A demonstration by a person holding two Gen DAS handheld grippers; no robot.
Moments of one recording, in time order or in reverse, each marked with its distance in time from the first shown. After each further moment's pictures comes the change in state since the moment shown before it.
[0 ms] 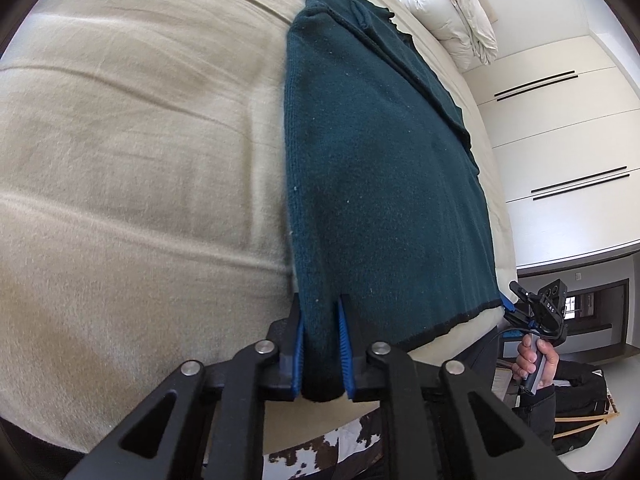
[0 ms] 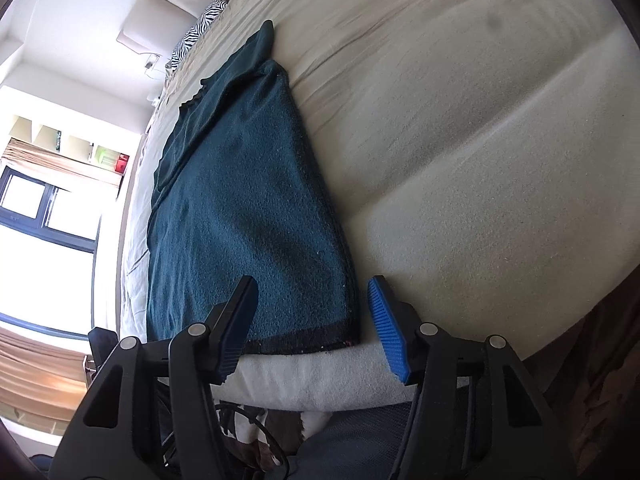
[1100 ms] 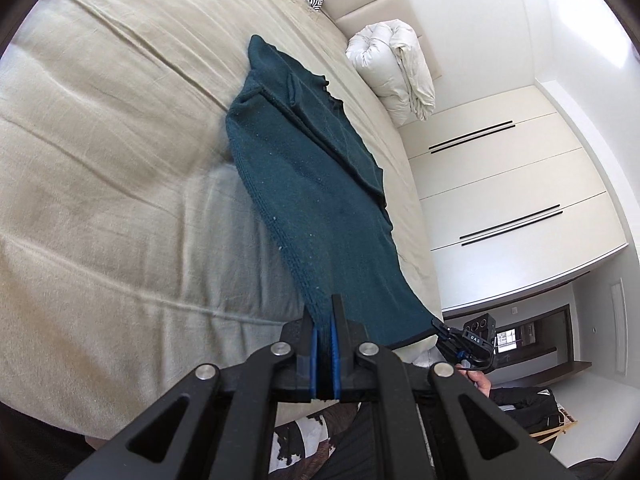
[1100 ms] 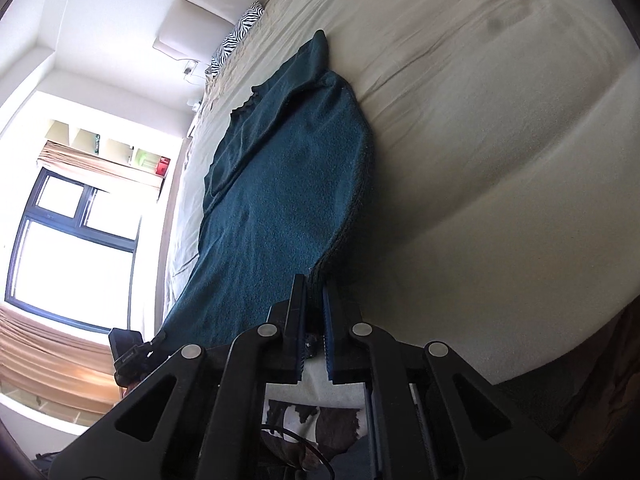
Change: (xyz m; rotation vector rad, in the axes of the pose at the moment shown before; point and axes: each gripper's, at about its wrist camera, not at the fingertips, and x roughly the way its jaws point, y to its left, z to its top) left arm -0.065 -0.011 0.009 -0.039 -0.196 -0.291; right arm -0.015 0.034 0.008 -0.011 -0.018 0.172
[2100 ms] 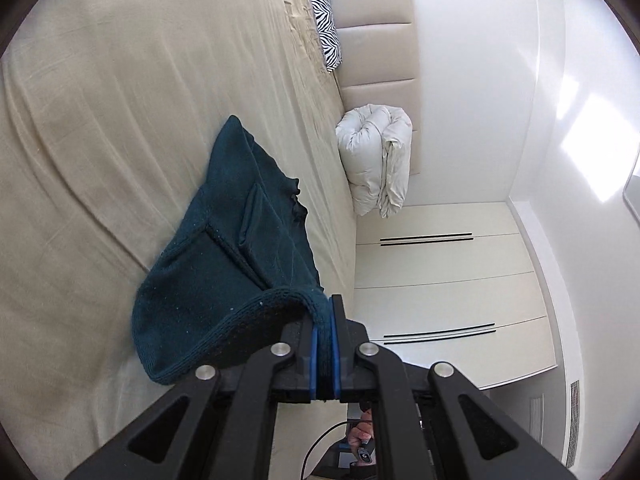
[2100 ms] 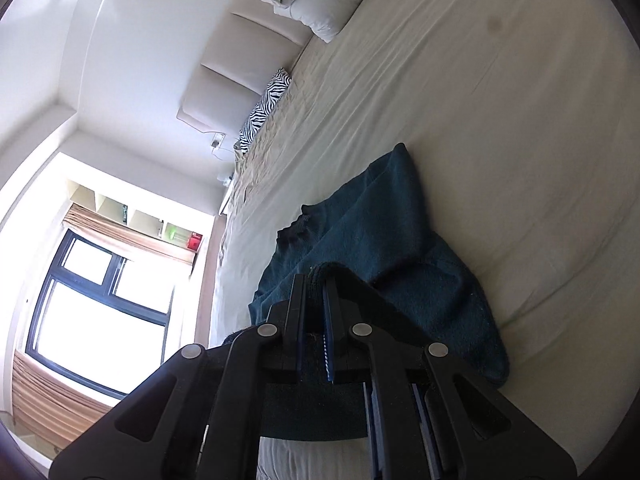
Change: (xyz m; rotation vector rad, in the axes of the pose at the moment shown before) left arm 0.047 0.016 0.180 -0.303 -0.204 -0.248; right arm 0.084 0.081 0.206 0.049 -0.245 0.112
